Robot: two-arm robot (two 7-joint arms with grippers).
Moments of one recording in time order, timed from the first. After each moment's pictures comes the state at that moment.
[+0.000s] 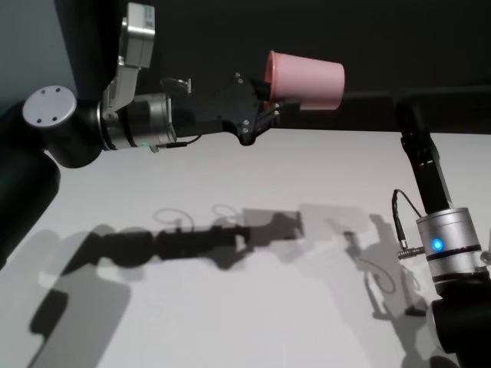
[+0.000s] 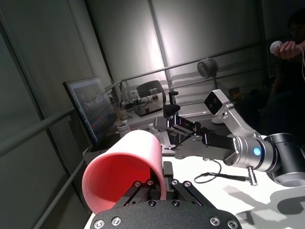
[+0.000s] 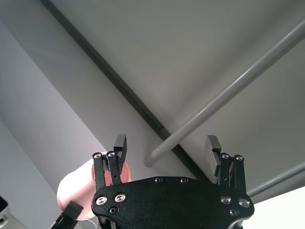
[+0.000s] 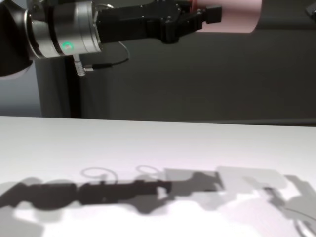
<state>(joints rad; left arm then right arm) -0.86 0.31 0.69 -0.91 -0.66 -0.27 -1.22 0.07 0.00 -0.06 -1.52 0.99 -0.18 0.48</state>
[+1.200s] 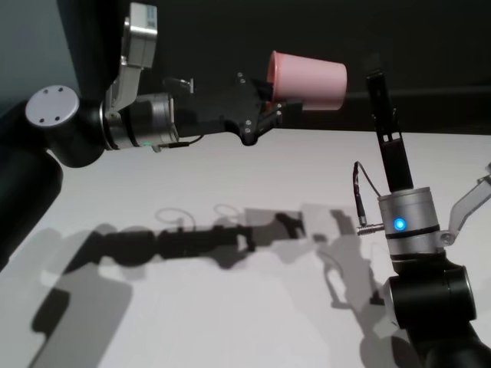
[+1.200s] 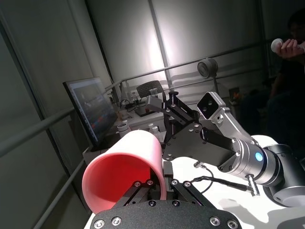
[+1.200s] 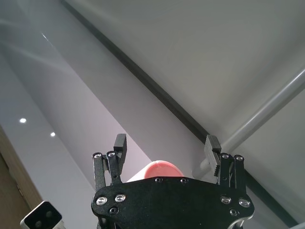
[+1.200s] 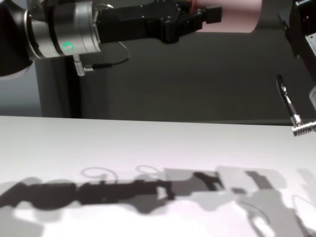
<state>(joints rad) -0.86 0.31 0.69 -0.91 -0.66 -0.27 -1.22 0.17 -0.04 -0.15 -1.42 1.13 -0.22 0.63</state>
